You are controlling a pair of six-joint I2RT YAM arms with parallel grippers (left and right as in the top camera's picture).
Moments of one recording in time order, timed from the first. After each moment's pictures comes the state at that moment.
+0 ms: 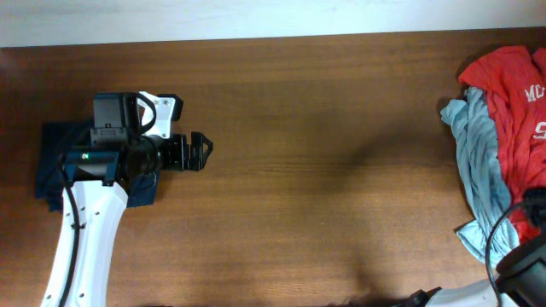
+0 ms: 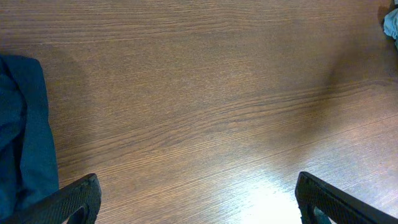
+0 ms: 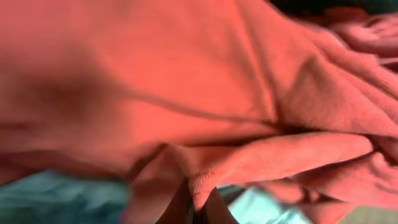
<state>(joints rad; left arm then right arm) -0.01 1.37 1.25 -0.89 0.39 0.04 -0.93 1.79 1.25 -0.87 0.14 0.60</state>
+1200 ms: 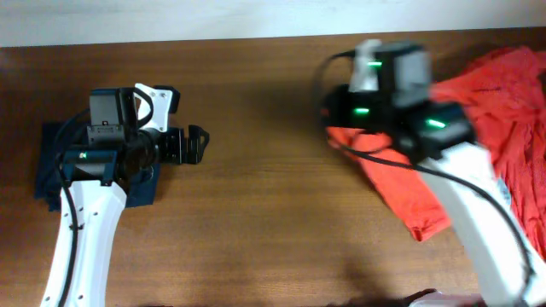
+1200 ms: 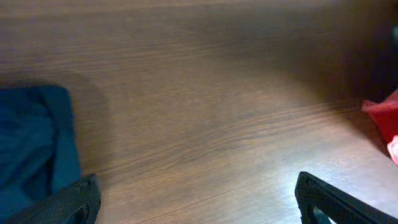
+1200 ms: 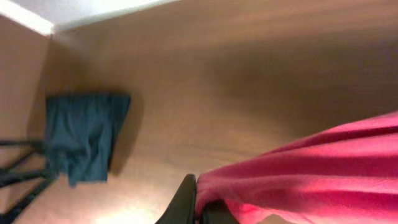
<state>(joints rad) -0.01 1.37 1.28 -0.84 0.33 0.06 0.36 1.52 1.59 -0.86 -0.23 0.44</state>
